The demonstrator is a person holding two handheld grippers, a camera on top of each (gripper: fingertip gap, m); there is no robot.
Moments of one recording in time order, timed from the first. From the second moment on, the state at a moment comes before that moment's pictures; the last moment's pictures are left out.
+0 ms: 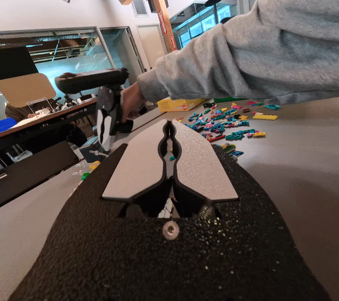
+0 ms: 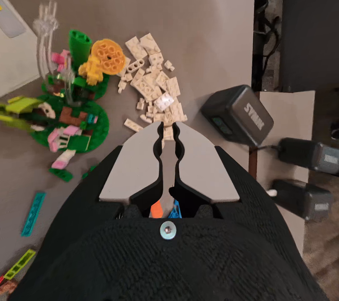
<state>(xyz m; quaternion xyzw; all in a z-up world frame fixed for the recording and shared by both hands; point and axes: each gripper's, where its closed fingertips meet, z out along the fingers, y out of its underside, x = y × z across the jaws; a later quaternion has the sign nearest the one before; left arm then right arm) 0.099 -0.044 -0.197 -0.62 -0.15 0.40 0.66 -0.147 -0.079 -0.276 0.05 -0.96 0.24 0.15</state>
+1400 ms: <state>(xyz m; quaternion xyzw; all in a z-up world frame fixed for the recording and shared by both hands) 0.070 -0.131 -0.169 -0.47 -0.35 0.26 0.77 0.065 -0.132 -0.171 0.49 -0.67 0.31 0.46</state>
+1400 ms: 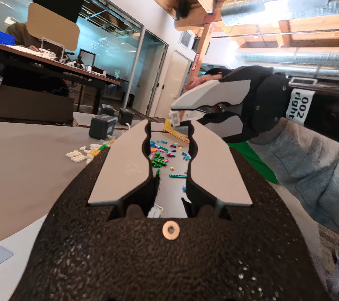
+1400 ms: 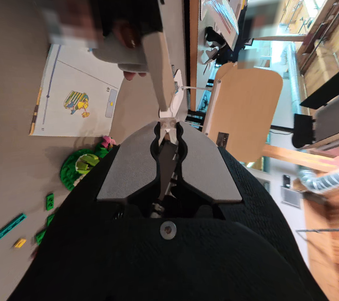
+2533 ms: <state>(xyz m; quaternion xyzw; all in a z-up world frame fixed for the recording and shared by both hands) 0.106 -0.116 -0.146 -0.48 -0.17 0.19 0.84 0.096 -0.104 -0.150 0.12 -0.82 0.54 0.13</state>
